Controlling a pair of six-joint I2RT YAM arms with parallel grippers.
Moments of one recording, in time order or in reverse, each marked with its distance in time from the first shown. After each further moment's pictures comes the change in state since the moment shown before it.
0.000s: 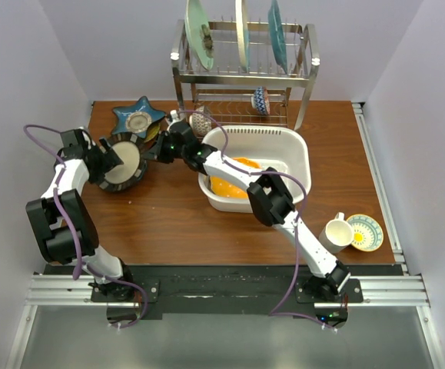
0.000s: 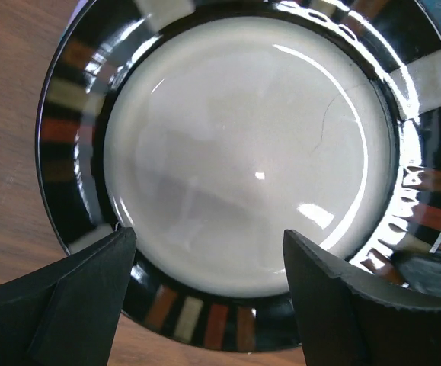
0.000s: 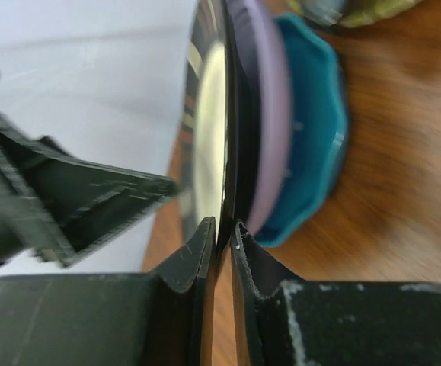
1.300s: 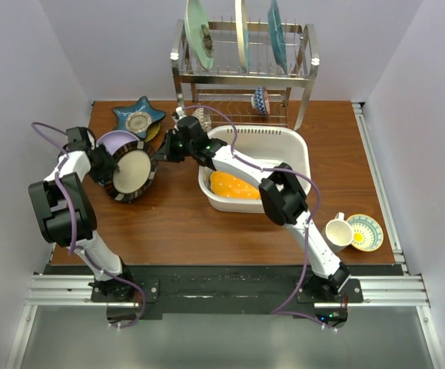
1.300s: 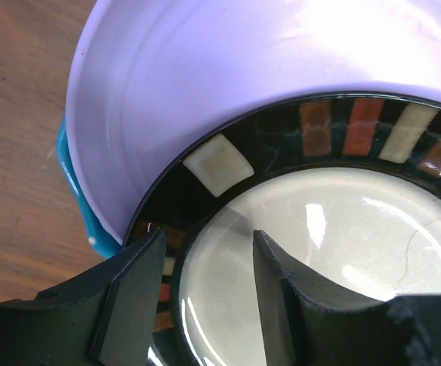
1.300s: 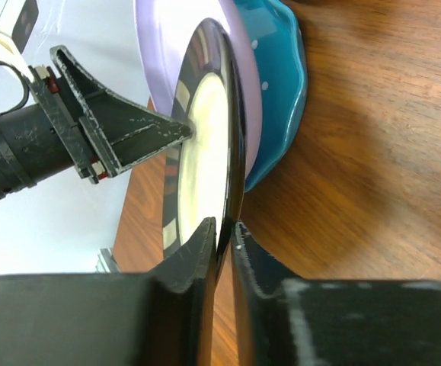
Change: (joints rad) left arm -0.012 0.165 0.096 -0.063 -0.074 0.027; right arm -0.028 -0.181 -0.180 -0.114 -0.014 -0.111
